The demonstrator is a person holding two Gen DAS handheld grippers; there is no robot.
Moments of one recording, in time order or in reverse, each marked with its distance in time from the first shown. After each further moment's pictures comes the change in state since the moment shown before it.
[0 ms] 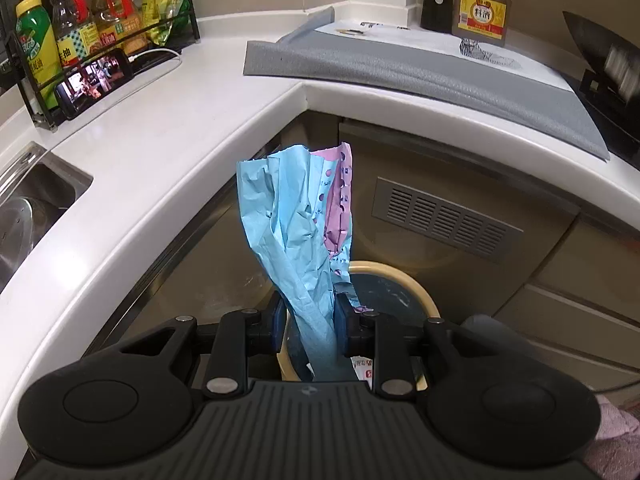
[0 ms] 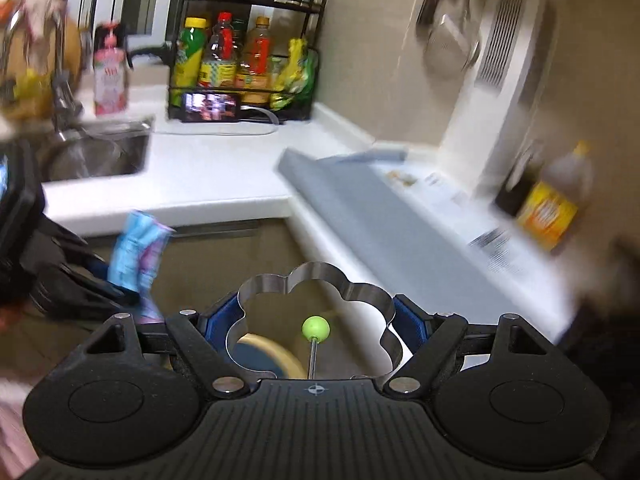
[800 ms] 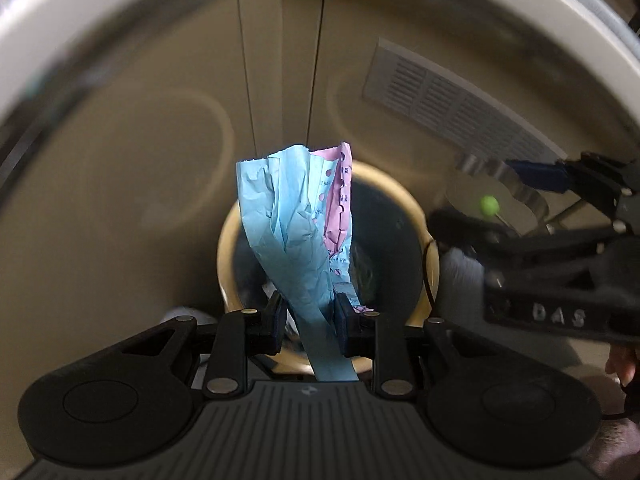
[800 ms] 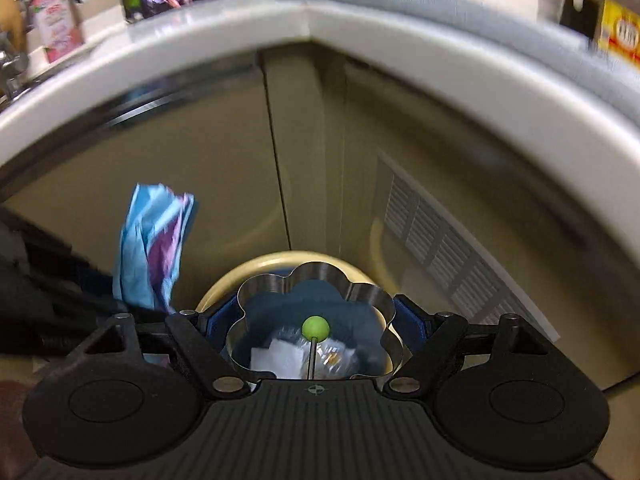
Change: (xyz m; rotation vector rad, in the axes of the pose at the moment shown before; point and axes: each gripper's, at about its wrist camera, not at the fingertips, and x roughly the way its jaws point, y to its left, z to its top) left arm 0.144 -0.012 -0.026 -0.050 0.348 -0.112; right arm 0.216 0.074 -0.109 0.325 0.301 0.191
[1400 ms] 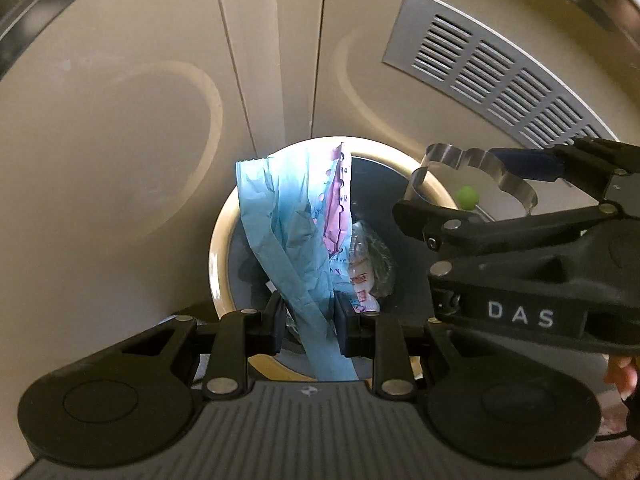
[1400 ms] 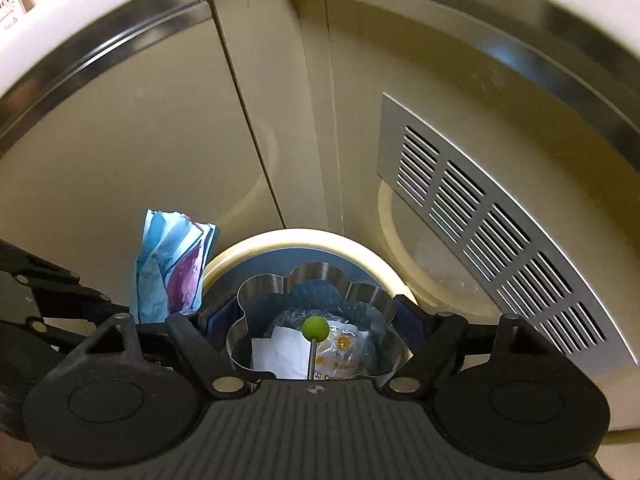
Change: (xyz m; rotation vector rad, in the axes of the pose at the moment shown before) left arm 0.068 0.006 0.041 0.024 0.101 0.032; right arm 0.075 -0.010 0.017 0.043 0.118 0.009
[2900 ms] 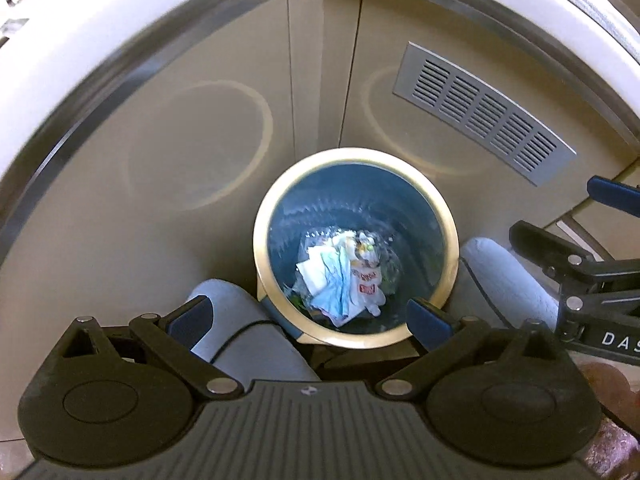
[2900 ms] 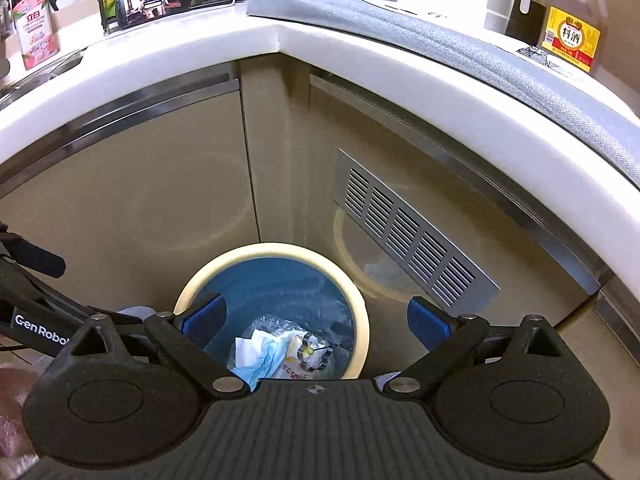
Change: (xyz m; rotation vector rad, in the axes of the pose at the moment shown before) left arm -0.087 0.003 -0.071 -0.093 -0.111 0.044; right arm -0.143 0.026 -0.066 -0.033 -0.172 -0.153
